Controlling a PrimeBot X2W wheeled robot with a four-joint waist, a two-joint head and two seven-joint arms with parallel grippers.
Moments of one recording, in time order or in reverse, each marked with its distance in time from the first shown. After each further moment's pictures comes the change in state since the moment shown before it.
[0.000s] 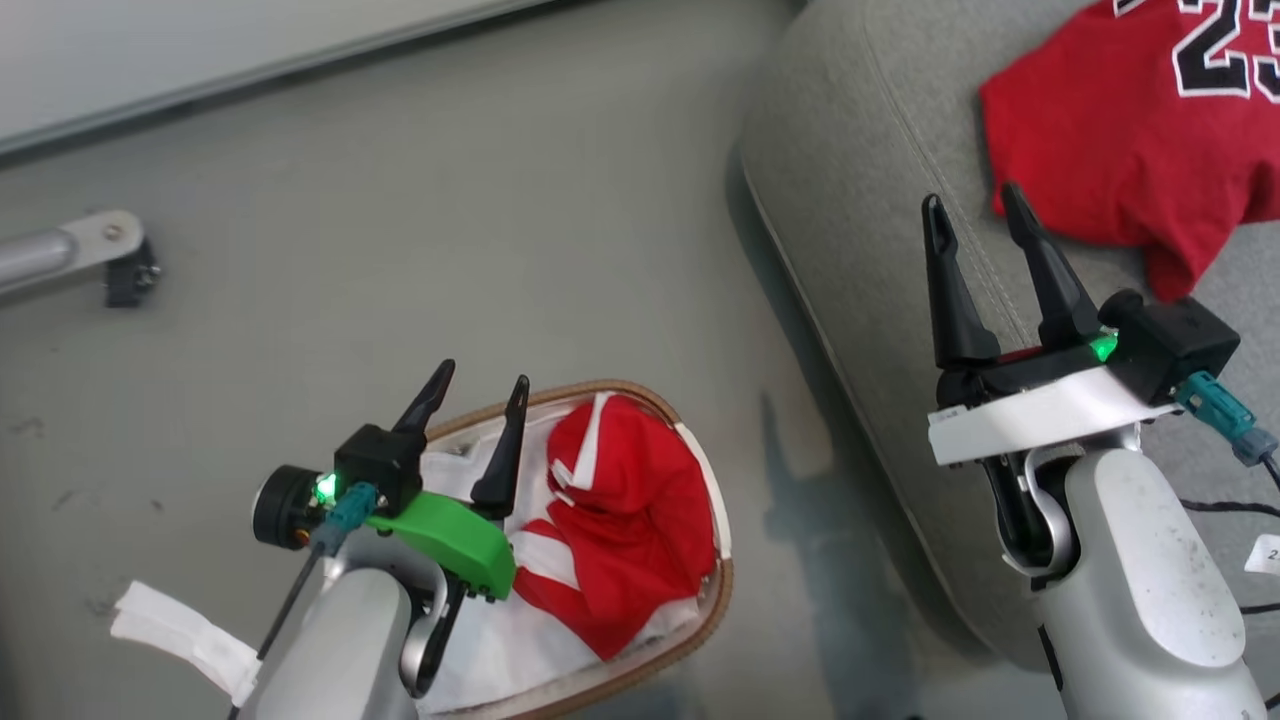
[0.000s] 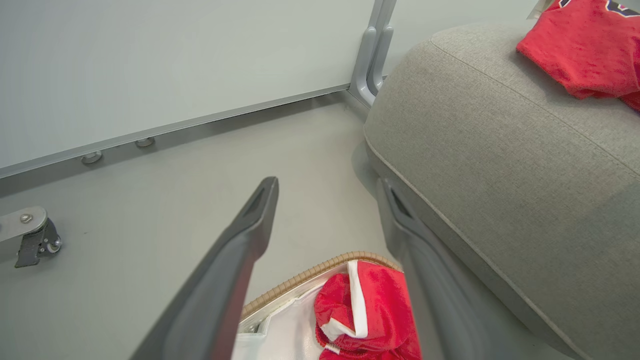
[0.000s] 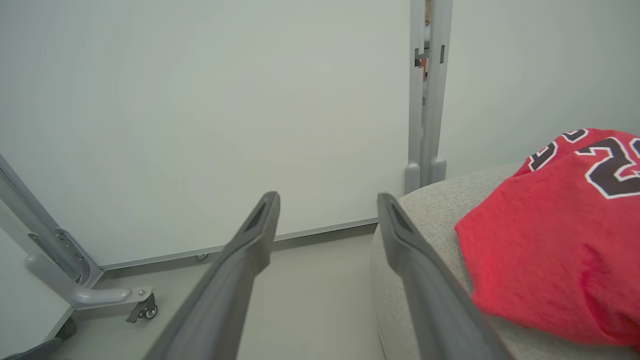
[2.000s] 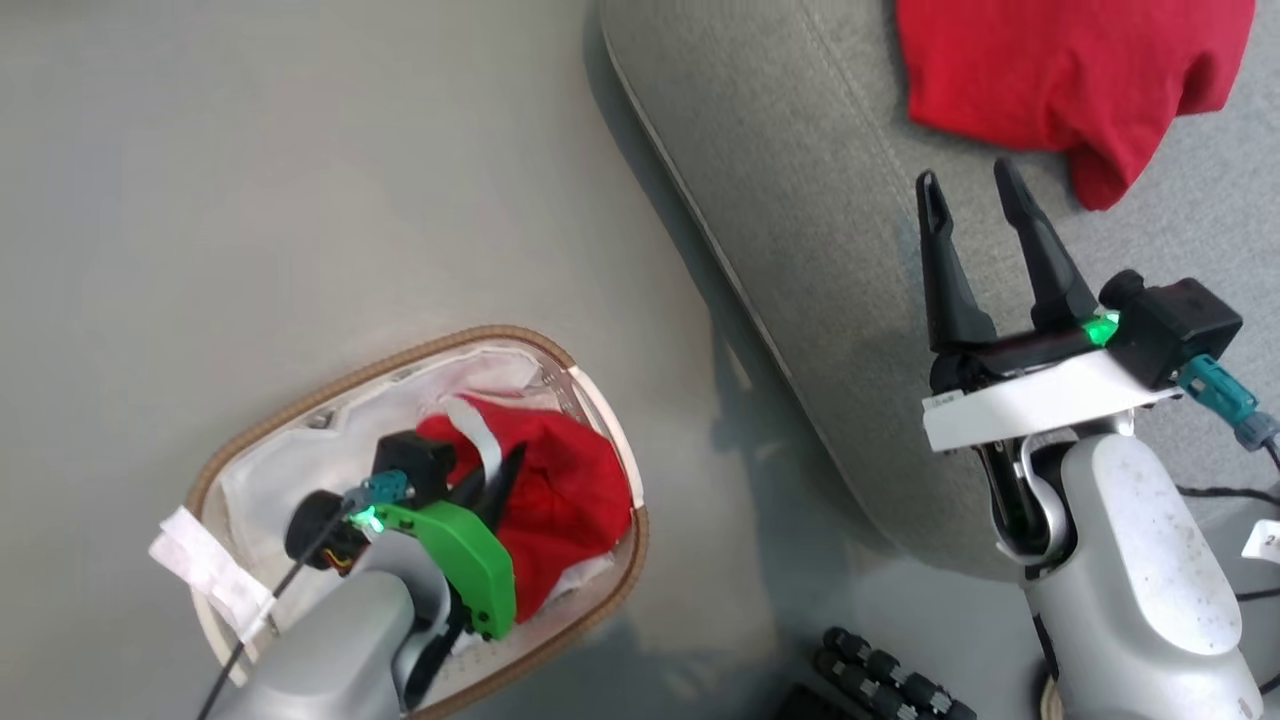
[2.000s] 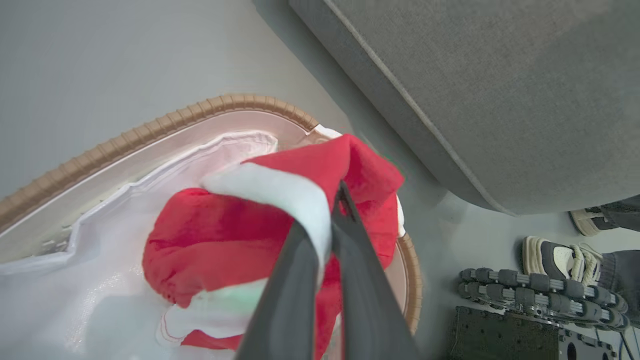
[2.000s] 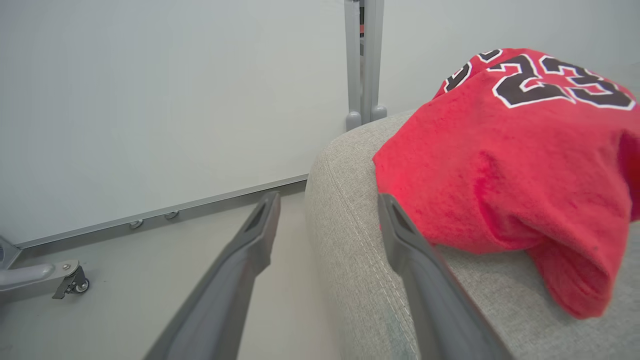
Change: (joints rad) left arm -0.246 0.147 -0.630 0.304 -0.579 0.000 0.001; right arm -0.033 0.002 0.015 0.000 0.037 0.000 0.000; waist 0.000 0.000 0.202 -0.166
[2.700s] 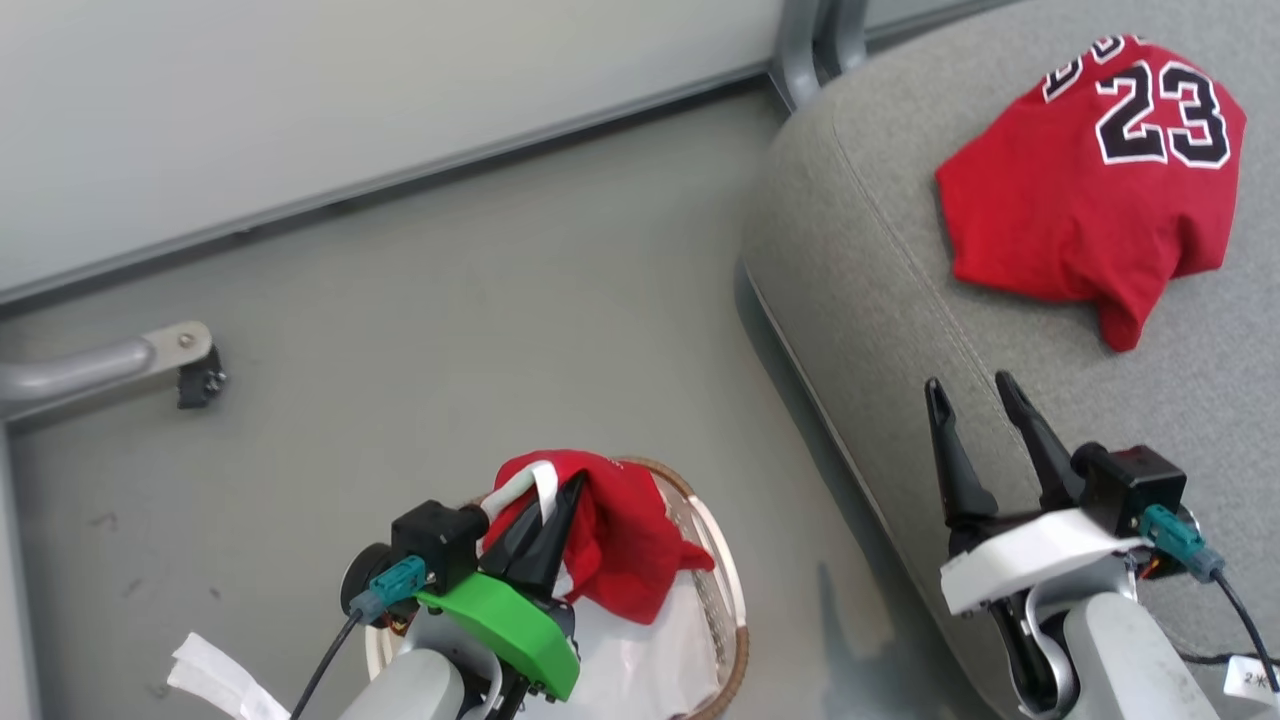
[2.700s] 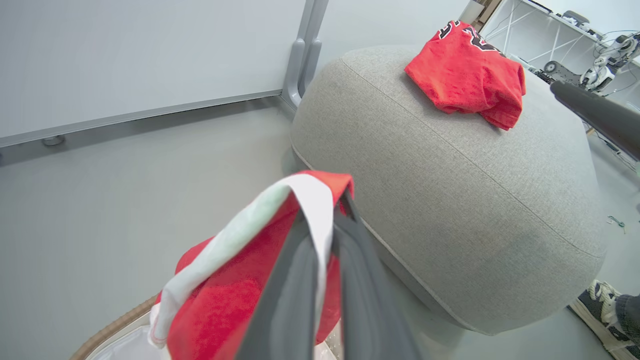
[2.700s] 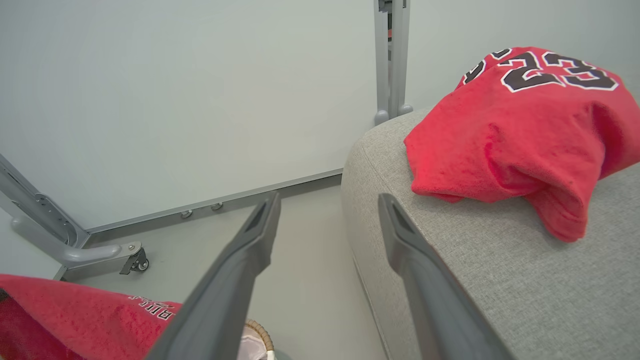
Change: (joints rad) left arm 0.315 -0.072 0.337 -0.383 0.247 0.000 0.000; right arm 0.227 0.000 -0.048 0.118 -0.076 0.000 0.000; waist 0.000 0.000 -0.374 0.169
